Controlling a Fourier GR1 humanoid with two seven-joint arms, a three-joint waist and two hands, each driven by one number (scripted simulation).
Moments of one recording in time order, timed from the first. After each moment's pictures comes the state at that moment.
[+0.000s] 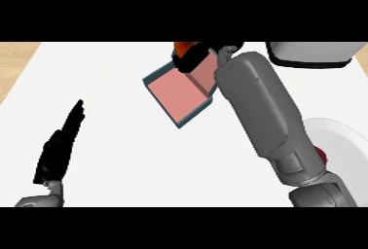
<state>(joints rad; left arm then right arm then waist) -0.03 0.17 0.05 -1.53 -0.21 0.03 0.08 -1.16 -0.01 -0.02 -0.84 0.78 0.06 0.25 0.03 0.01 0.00</state>
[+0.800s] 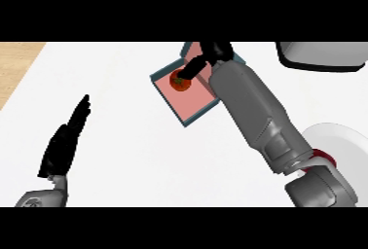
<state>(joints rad) -0.07 0.16 0.04 -1.54 -0.22 0.01 0.10 -1.27 0.00 -0.03 -0.35 0.59 -0.24 0.09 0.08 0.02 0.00</state>
